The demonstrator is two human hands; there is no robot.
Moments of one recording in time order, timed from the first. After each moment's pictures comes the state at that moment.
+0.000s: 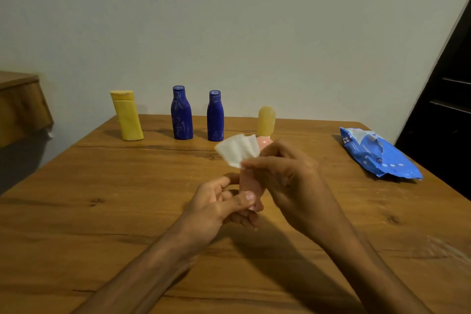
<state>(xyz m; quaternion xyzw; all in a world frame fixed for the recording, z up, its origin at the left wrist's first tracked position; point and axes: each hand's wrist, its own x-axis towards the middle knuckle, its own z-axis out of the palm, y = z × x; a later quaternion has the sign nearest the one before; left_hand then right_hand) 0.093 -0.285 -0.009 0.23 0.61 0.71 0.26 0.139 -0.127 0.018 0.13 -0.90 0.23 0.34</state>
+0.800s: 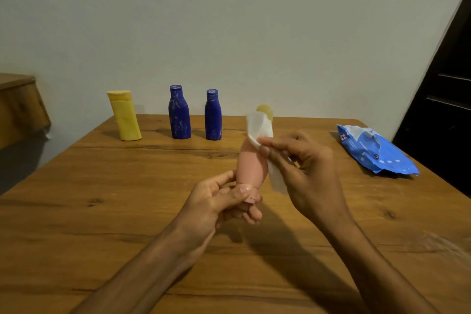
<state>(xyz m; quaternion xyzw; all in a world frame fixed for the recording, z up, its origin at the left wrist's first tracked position) 0.093 -0.282 -0.010 0.22 0.55 0.76 0.27 0.133 -0.119 0.017 0.05 -0.84 0.38 0.39</state>
